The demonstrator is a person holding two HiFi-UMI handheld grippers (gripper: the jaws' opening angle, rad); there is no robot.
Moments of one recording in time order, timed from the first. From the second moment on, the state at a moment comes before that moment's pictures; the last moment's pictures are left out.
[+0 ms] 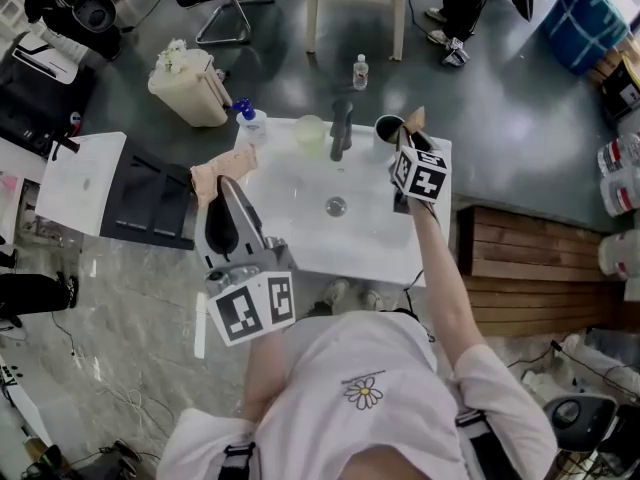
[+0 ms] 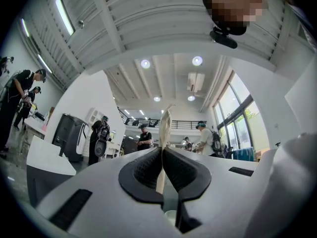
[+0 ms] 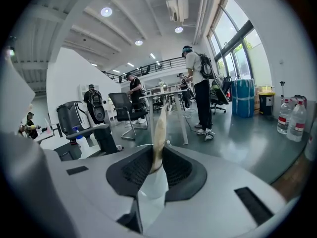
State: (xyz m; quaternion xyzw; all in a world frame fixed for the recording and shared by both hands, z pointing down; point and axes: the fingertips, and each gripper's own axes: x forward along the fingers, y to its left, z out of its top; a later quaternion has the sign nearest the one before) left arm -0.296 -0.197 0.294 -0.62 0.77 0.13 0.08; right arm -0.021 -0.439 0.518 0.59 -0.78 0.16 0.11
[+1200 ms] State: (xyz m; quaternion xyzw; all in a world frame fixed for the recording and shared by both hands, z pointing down) left arm -0.281 -0.204 0.275 -0.64 0.75 0.16 0.08; right arm -0.015 -0.303 0.248 0.55 -0.82 -0.07 -0.15
